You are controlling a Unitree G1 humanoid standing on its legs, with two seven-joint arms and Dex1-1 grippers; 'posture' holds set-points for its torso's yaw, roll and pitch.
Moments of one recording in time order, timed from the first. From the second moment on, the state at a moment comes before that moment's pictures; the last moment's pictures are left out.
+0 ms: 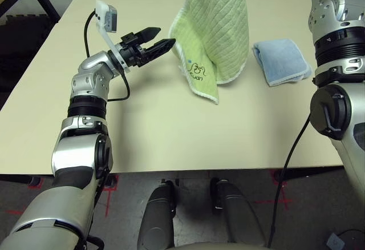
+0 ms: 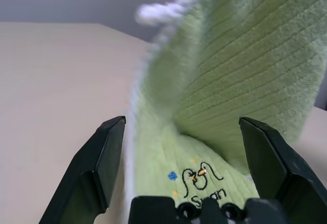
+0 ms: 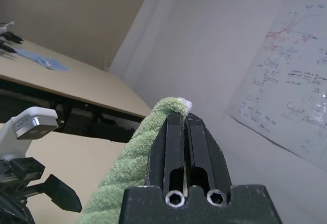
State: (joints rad) left arm -1.07 0.47 0.18 0.84 -0.36 0.21 -1.13; right arm -1.48 -0.40 -0.17 0.90 0.29 -0.31 1.08
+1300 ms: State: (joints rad) left arm -1.21 0.39 0.08 1.18 -0.12 -0.03 -1.07; right arm -1.49 -0.47 -0.17 0.98 0.27 -0.43 1.04
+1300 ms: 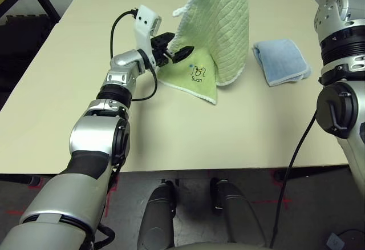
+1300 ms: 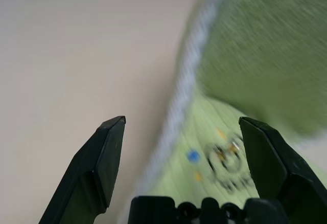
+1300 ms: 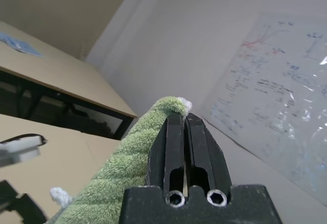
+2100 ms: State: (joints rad) left arm -1.09 0.49 0.07 0.99 -0.16 0.13 -1.07; right arm -1.51 -0.47 -0.17 1.06 0.26 -0.43 1.01
